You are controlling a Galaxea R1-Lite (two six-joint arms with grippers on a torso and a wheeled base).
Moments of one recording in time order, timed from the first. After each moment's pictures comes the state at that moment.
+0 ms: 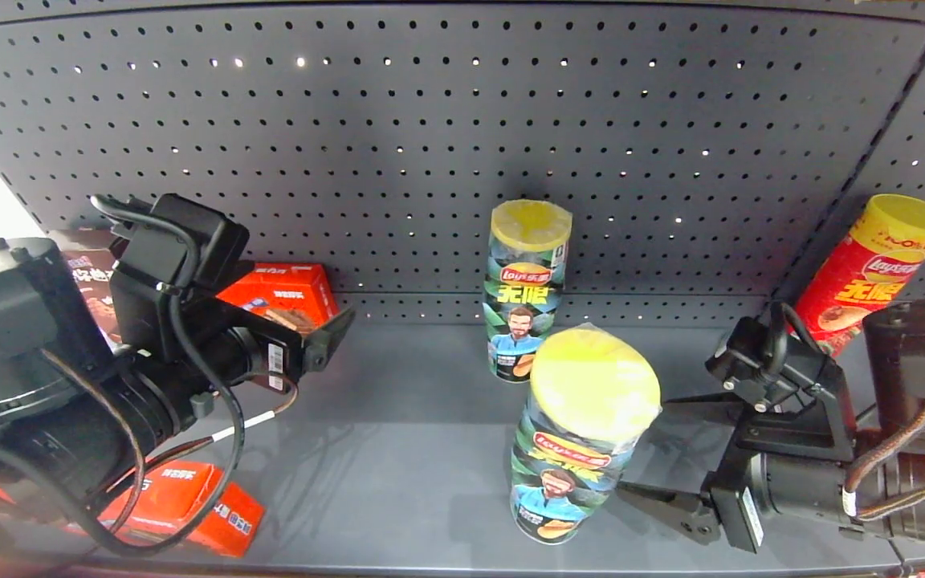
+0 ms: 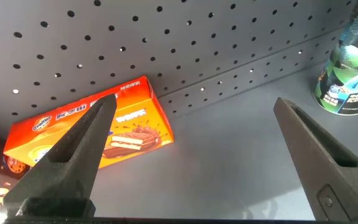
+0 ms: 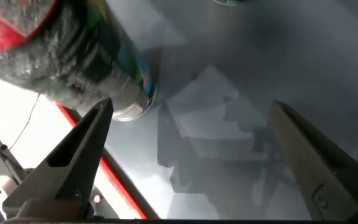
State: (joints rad) left arm -0.46 1.46 -0.58 -0.85 0.22 0.25; right arm 0.66 1.39 -0.66 -0.27 0.09 -0.19
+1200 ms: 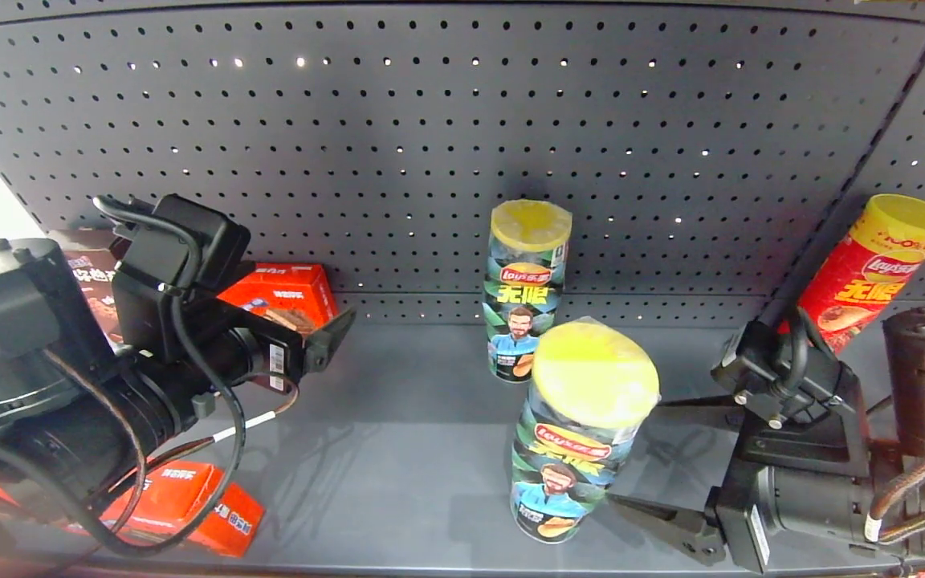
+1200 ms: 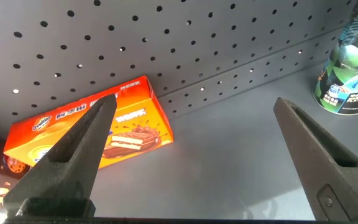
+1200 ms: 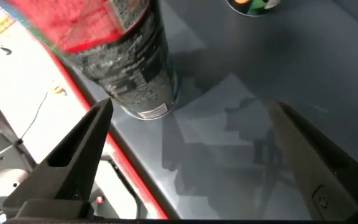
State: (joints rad) left arm -0.46 1.46 -0.58 -0.86 0.22 0.25; right arm 0.72 1.37 -0.66 -0.27 0.08 -0.19
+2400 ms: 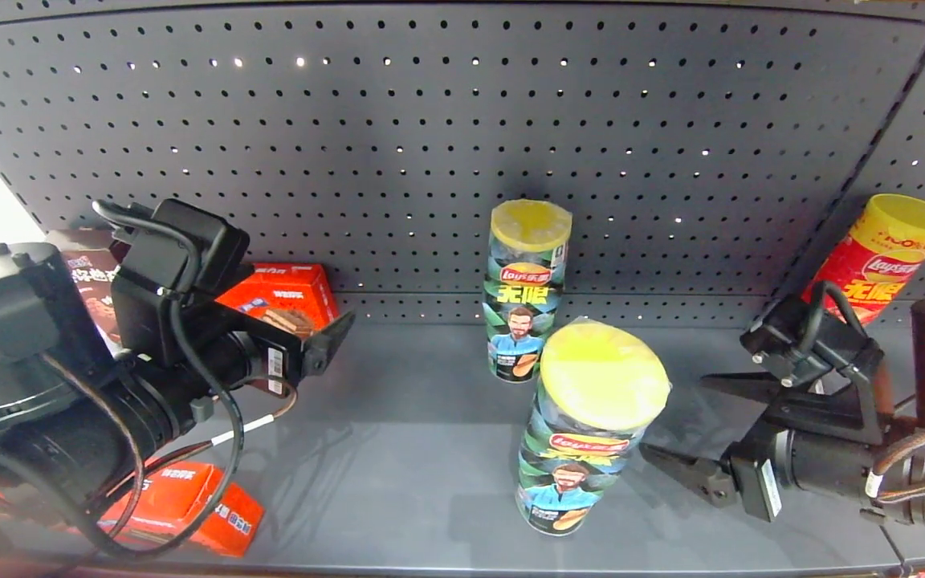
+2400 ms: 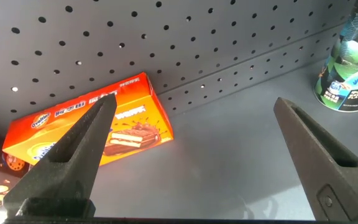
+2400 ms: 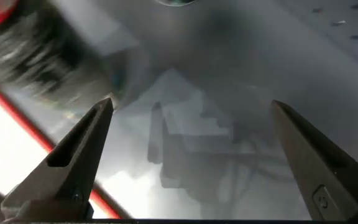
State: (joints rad) left arm -0.46 1.46 -0.57 -0.86 0.22 0.25; right arm 0.62 1.35 -0.64 -0.32 -0.07 -0.19
